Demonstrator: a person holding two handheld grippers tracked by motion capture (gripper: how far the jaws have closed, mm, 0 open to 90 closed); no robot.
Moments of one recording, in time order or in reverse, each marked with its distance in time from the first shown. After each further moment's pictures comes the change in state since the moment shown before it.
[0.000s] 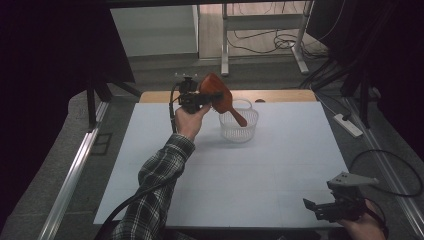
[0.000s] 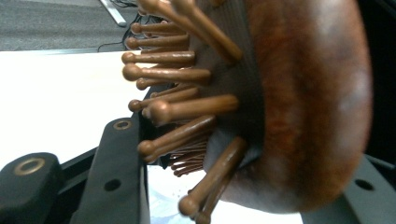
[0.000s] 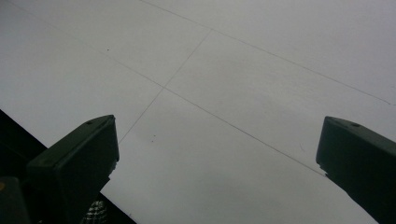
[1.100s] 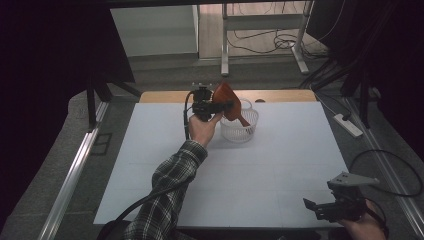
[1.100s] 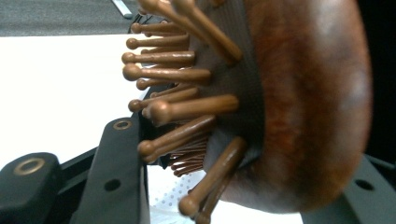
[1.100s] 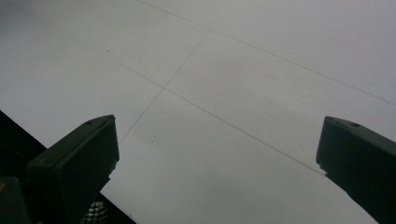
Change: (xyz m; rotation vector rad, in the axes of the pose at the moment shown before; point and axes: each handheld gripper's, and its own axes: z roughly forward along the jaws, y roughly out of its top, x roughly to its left) left arm -0.007 -0.024 0.041 0.031 0.041 0.021; right arm -0.001 0.000 0.000 -0.002 0.001 0.005
